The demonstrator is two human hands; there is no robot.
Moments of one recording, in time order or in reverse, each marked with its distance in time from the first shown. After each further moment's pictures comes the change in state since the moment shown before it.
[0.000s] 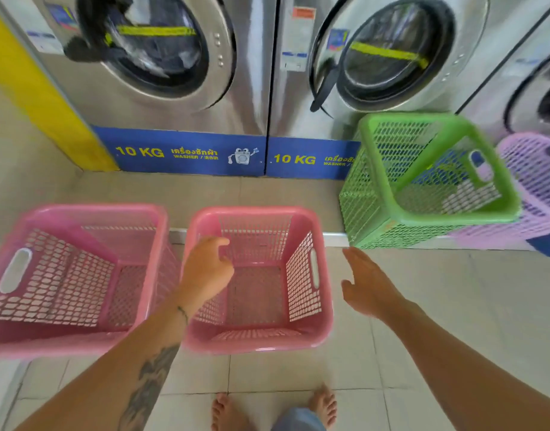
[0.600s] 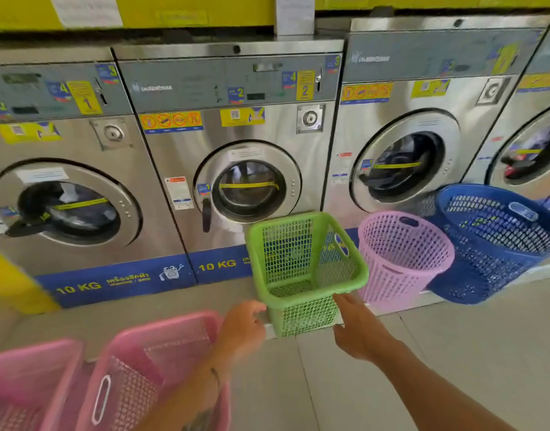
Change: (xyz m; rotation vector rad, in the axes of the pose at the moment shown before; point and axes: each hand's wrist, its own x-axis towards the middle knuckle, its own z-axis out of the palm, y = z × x) left_hand -0.109 0.363 0.123 0.039 -0.132 0.222; right_hand -0.125 0.214 -0.233 0.082 0.243 -0.049
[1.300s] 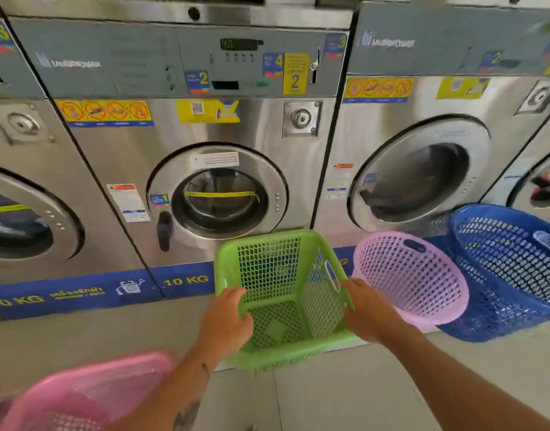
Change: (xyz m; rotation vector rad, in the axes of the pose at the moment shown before) left_hand 0.214 0.049 0.031 0.107 0.141 0.072; right_hand 0.228 0.103 -0.081 -0.111 -0.015 0.022
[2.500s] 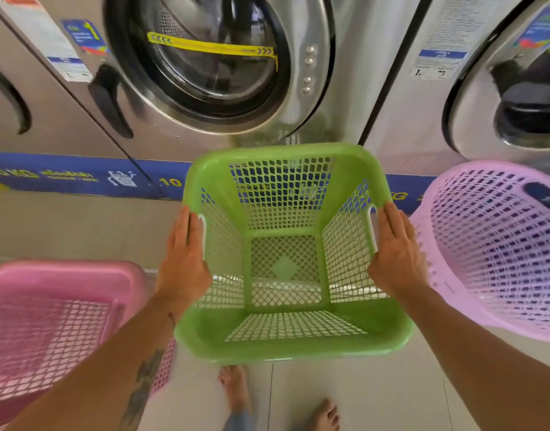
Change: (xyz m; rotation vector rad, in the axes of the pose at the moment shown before) left_hand 0.104 -0.128 0.159 0.346 0.177 -0.201; right_hand 0.213 0.138 0.158 -0.126 0.163 -0.176
